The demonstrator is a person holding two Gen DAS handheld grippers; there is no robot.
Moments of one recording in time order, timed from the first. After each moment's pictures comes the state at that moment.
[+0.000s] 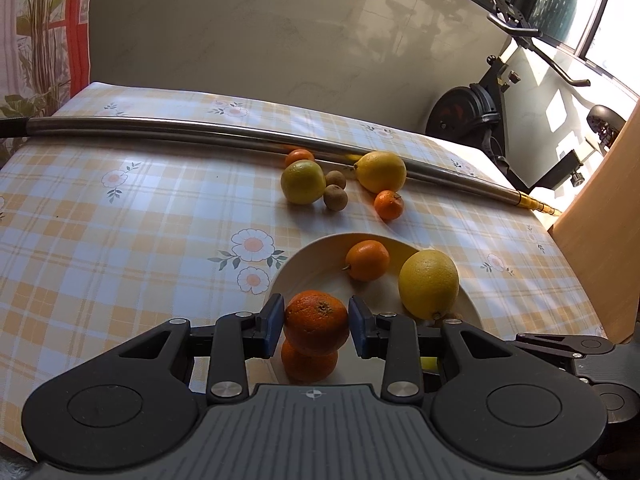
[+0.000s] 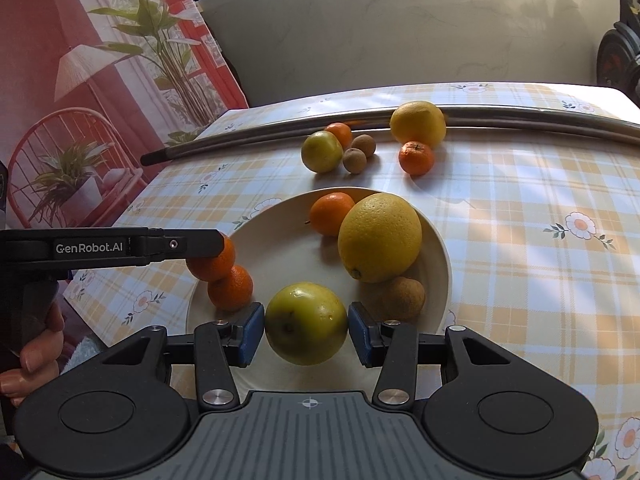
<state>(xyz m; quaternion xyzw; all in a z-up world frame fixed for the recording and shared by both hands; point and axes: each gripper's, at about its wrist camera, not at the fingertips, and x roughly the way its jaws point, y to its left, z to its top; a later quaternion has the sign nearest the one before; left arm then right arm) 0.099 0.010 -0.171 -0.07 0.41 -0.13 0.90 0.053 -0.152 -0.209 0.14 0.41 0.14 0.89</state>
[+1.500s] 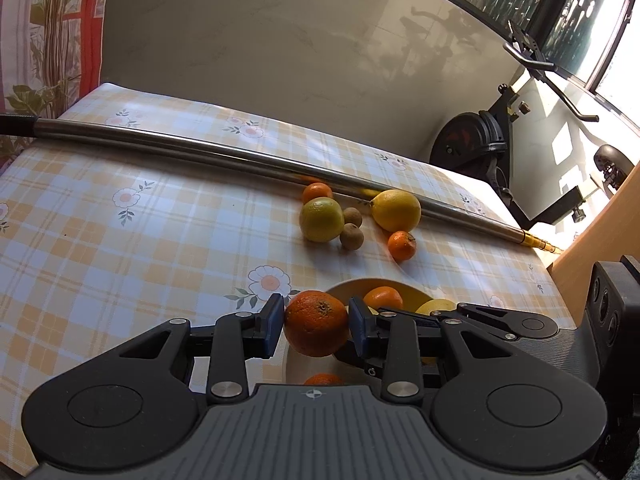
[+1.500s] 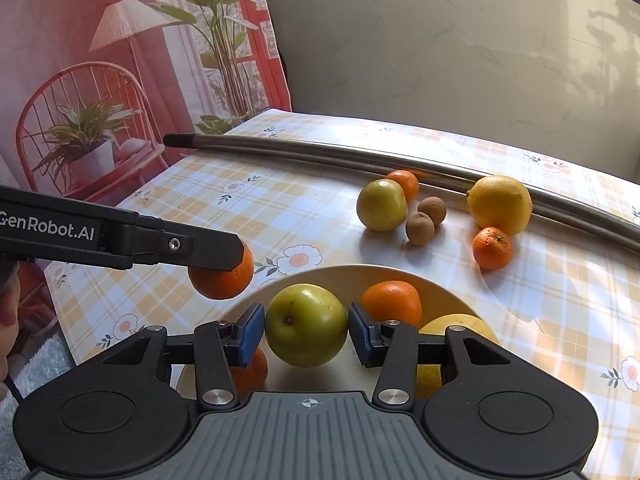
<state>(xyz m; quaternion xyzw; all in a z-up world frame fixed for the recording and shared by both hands) 0.120 0.026 -0.158 -0.11 0.40 -0.12 0.90 0.128 -0.106 -0.205 0.04 0.38 0.18 0.91</state>
